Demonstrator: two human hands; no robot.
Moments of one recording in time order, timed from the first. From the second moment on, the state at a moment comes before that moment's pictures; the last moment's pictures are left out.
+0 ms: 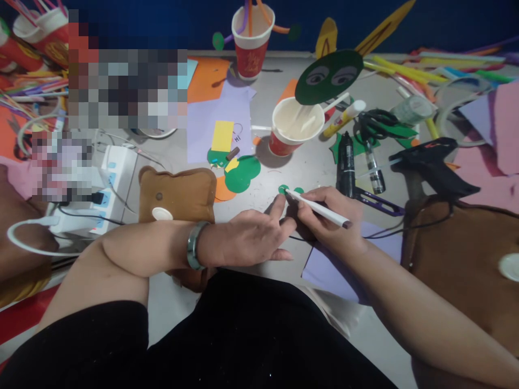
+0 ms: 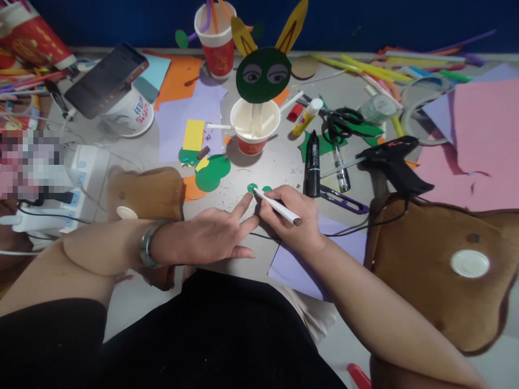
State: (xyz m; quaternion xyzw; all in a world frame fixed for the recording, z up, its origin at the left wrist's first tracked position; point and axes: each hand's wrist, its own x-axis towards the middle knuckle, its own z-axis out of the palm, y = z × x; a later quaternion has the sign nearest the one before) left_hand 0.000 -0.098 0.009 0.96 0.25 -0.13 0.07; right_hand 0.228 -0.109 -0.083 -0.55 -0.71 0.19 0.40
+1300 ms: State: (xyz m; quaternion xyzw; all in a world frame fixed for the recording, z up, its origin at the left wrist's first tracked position) left_hand -0.003 -0.098 0.002 0.96 0.24 -0.13 0.09; right_hand 0.230 -0.107 -0.077 -0.54 -0.73 0.15 0.39
